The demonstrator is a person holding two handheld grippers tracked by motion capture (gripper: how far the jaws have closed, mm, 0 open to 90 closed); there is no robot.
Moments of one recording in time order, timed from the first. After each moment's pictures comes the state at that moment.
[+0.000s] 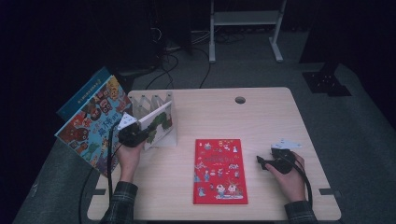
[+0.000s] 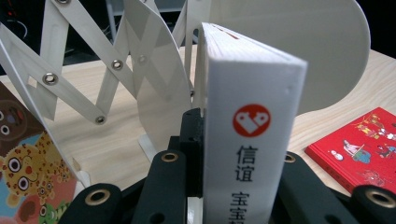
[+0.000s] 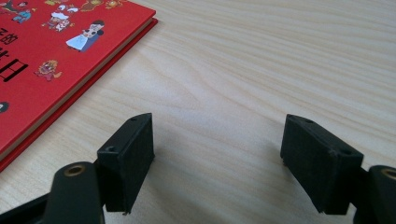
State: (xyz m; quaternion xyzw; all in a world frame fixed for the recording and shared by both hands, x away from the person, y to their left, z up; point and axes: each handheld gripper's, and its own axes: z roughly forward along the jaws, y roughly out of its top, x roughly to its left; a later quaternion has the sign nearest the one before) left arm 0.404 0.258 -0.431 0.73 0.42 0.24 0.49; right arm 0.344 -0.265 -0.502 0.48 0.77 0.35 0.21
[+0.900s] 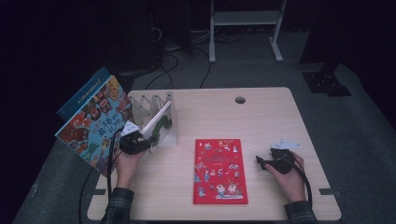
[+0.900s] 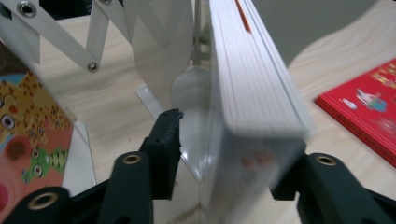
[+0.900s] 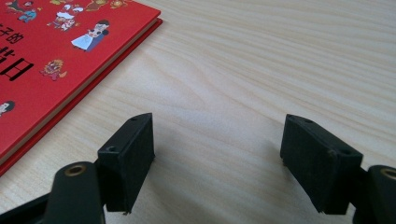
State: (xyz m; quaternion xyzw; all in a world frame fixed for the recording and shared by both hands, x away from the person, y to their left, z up) left arm 0.389 0.265 -0.451 0.76 0.42 0.22 0.44; right arm 0.344 -0.263 -0.502 0.48 0.78 0.35 0.21
